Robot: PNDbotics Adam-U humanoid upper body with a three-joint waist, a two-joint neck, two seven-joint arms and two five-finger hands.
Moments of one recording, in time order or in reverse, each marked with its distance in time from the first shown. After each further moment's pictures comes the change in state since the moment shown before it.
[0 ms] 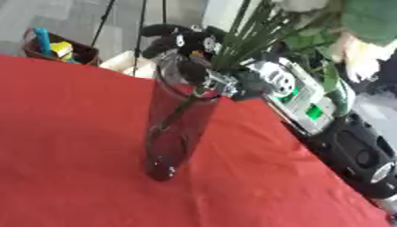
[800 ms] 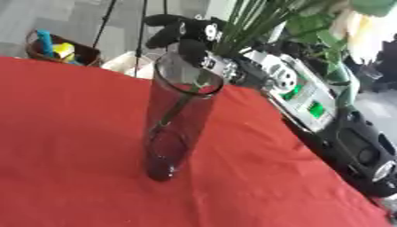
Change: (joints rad) left arm 0.000 -0.001 0.000 0.000 0.000 -0.004 0.004; right arm -0.018 0.001 -0.006 0.000 -0.054 0.084 -0.049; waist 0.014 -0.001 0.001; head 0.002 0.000
